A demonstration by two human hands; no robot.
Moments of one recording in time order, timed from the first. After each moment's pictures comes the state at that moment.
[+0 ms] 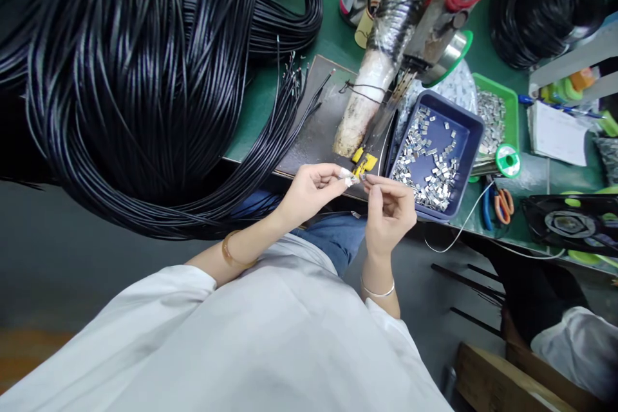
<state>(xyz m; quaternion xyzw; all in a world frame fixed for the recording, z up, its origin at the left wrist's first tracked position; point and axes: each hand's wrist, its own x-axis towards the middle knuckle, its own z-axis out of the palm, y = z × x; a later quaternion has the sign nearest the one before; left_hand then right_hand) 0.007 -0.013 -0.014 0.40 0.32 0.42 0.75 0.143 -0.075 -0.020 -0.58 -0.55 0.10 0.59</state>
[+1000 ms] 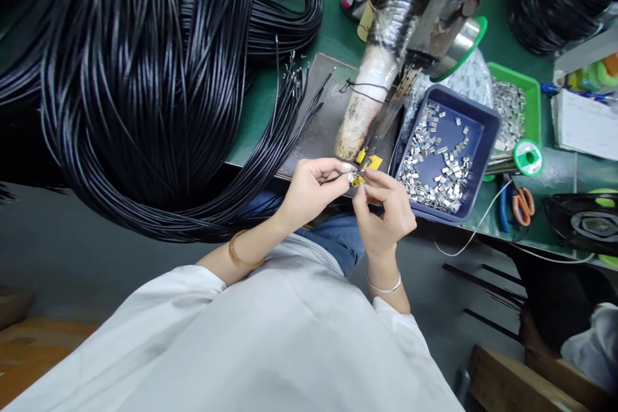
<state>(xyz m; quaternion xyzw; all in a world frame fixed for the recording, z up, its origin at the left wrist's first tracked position) 0.011 -0.005 -0.004 0.45 0.39 0.44 0.67 0.142 -0.062 -0.021 -0.57 -0.67 -0.08 0.47</state>
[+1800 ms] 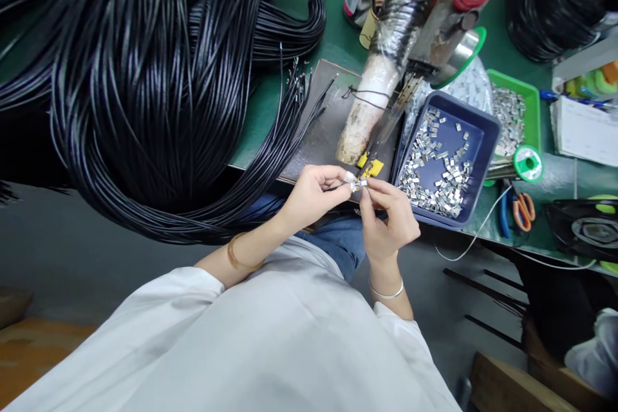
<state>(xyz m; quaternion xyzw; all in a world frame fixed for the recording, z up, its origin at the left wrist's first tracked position) 0.006 -0.005 -0.008 0.47 0.37 0.39 0.70 0.144 -0.066 -0.018 -0.57 -0.67 -0.10 0.47</state>
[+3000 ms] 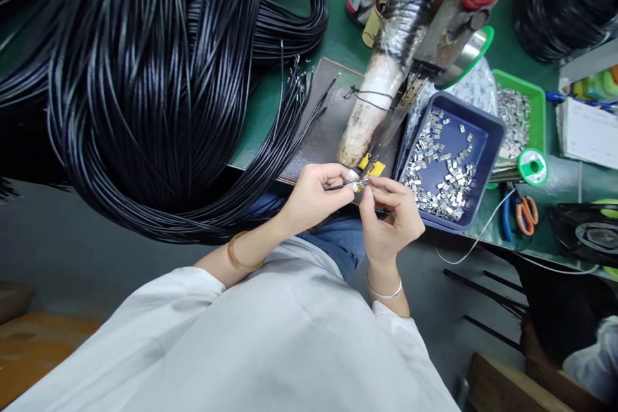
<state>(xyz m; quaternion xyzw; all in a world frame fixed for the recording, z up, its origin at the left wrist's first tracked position) 0.008 -0.005 -0.010 0.54 0.37 0.40 0.64 0.139 -0.061 -0.014 -0.58 -0.62 -0.01 0.53</state>
